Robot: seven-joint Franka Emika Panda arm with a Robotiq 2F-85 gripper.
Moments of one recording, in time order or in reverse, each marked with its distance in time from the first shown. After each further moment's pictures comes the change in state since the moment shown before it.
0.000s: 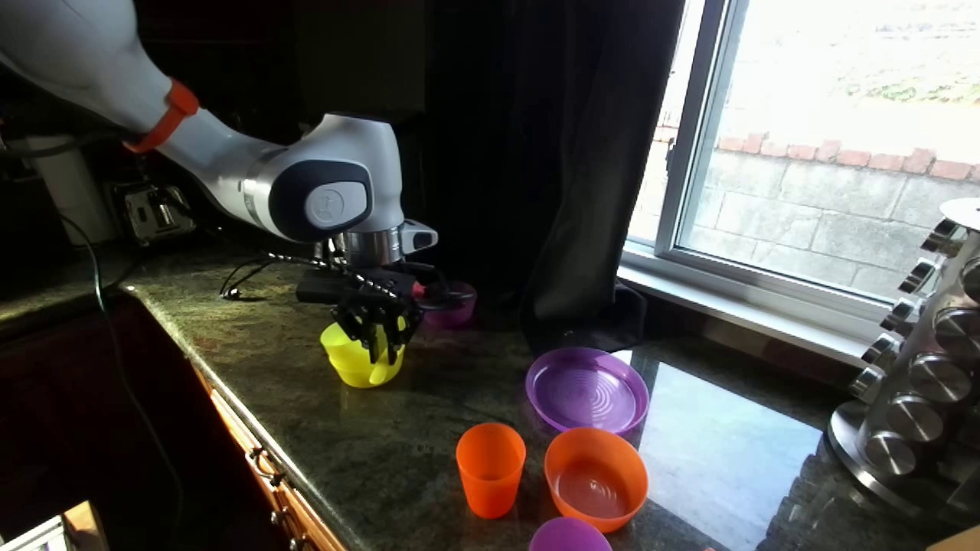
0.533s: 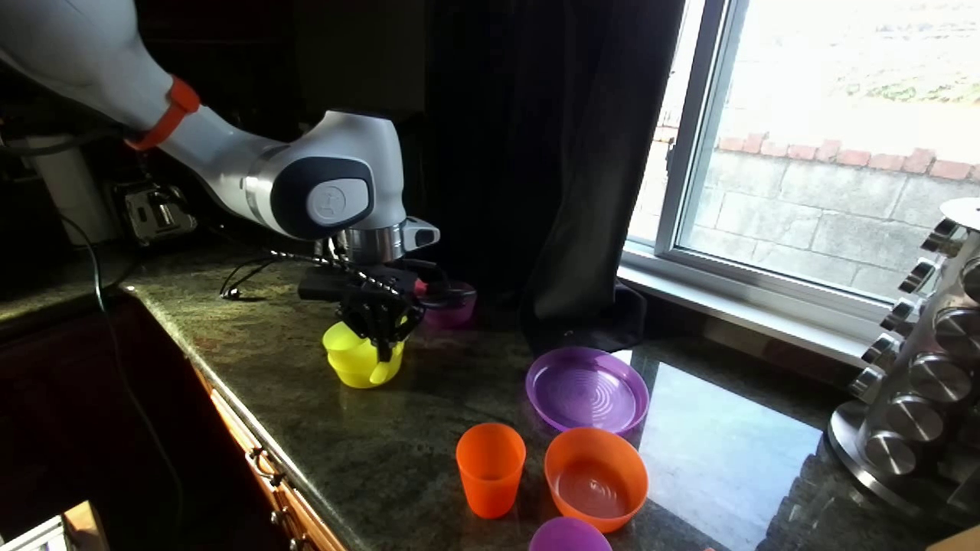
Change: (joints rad) arm 0.000 0.000 -0.003 0.009 0.000 -0.003 0.000
